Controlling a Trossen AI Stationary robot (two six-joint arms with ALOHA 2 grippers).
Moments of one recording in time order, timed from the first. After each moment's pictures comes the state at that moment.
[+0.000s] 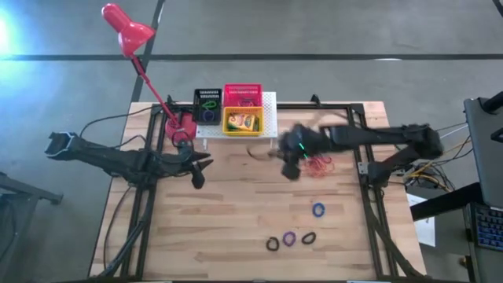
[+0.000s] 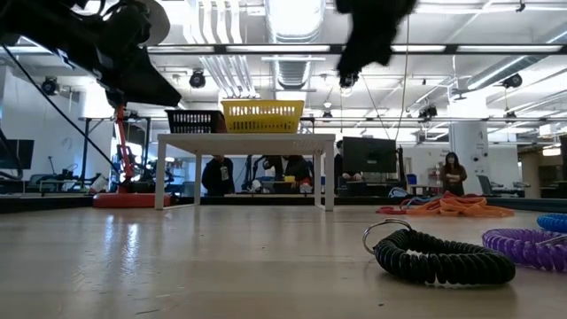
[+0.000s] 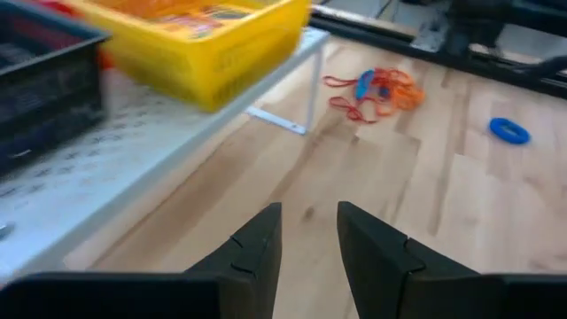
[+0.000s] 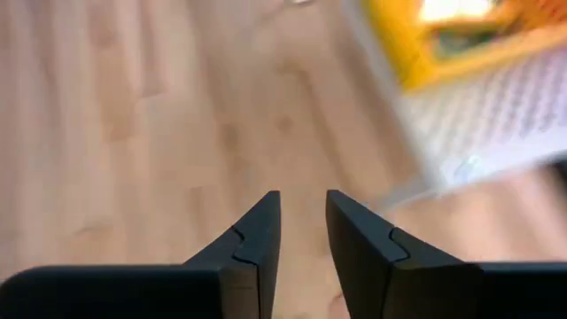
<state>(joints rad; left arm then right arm) -0.17 0.81 0.42 -0.12 -0.55 -0.37 -0.05 1.44 1.27 -0.72 0.14 0.24</state>
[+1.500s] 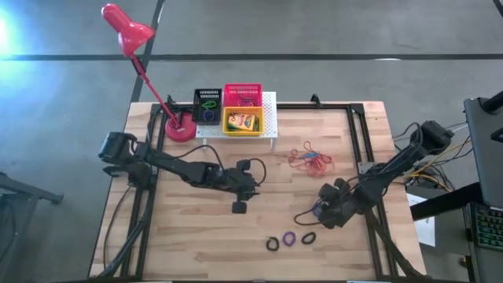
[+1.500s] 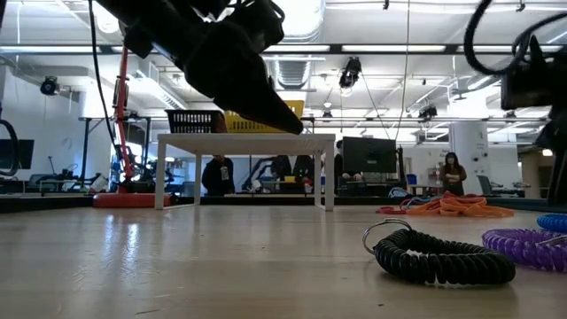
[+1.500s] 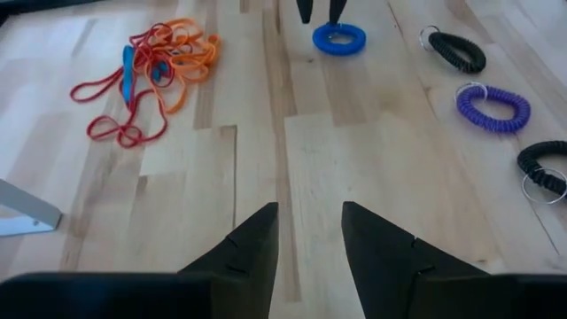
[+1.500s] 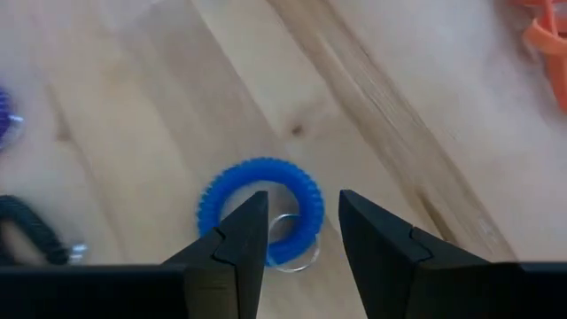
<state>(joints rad) -0.16 1.71 0.93 0.12 -0.11 0.05 0.68 1.27 0.54 -0.57 0.34 1.25</state>
